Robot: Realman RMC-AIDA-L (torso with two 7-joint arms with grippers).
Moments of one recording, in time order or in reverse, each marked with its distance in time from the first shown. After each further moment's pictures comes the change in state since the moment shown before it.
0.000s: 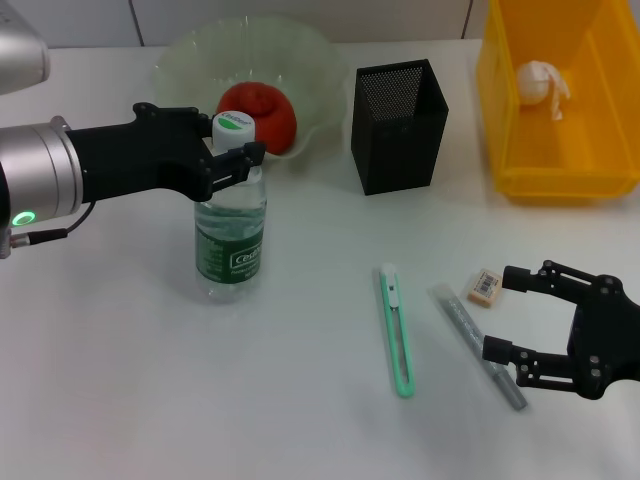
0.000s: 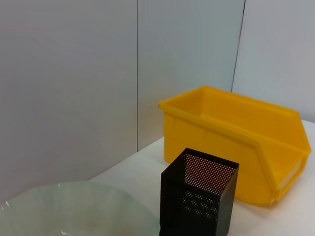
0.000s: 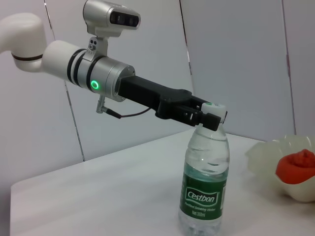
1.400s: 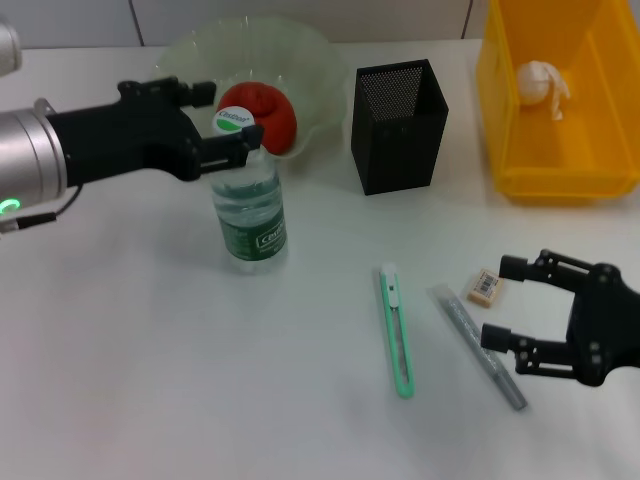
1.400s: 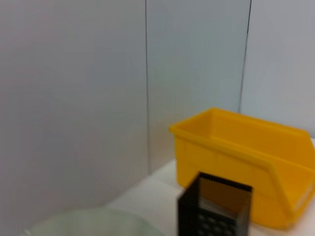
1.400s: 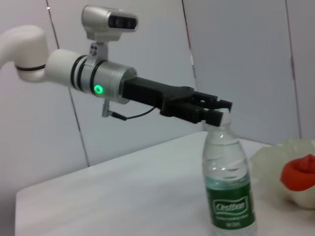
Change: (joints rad) left arm 0.002 0.000 -0.035 -0.028 -0.076 -0.011 0.080; right arm 0.015 0.000 0.006 -0.039 -0.001 -0.011 0.074
